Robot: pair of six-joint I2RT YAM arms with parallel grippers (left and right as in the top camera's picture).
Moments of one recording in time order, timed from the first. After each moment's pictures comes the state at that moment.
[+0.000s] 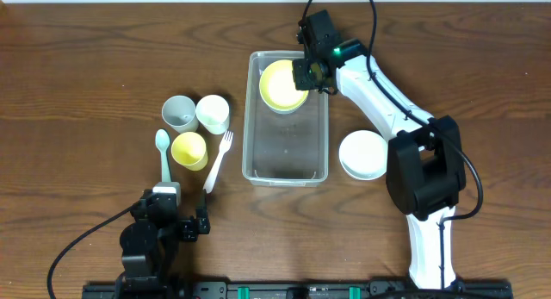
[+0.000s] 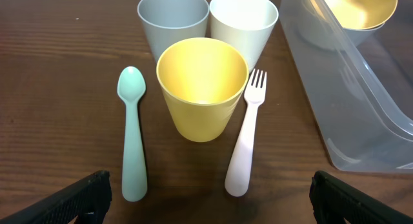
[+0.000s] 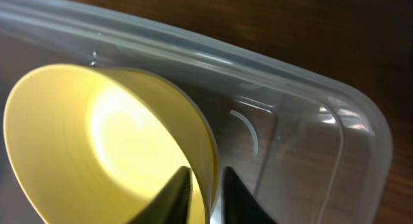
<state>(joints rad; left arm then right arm) 0.02 0.01 0.16 -0.64 0.12 -0.01 0.43 2.22 1.85 -0.72 -0.02 0.28</state>
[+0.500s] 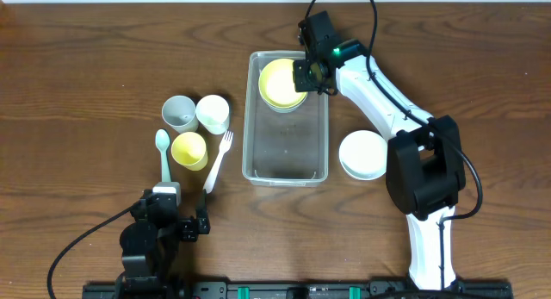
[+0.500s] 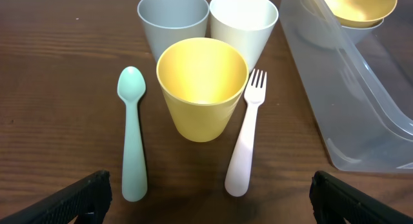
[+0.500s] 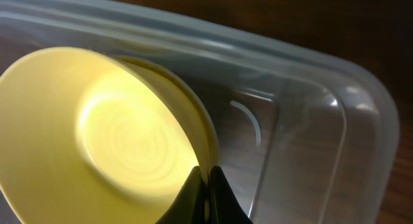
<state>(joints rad) 0.02 0.01 0.16 -0.64 0.12 -0.01 0.43 2.22 1.85 -0.75 -0.03 0.33</state>
